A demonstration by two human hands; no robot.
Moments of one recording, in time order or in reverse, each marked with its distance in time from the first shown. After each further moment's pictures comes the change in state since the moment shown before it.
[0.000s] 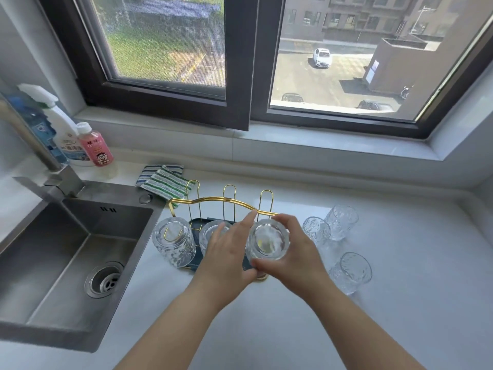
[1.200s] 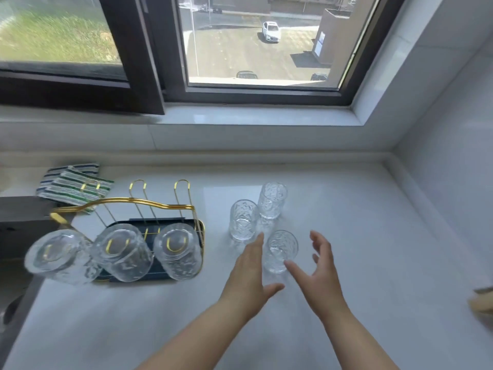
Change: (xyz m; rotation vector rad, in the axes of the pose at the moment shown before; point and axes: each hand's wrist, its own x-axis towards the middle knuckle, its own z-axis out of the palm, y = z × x) left_hand 0.016 0.073 0.169 -0.227 -0.312 -0.103; right_hand -0.064 0.148 -0.103 0.085 0.356 0.309
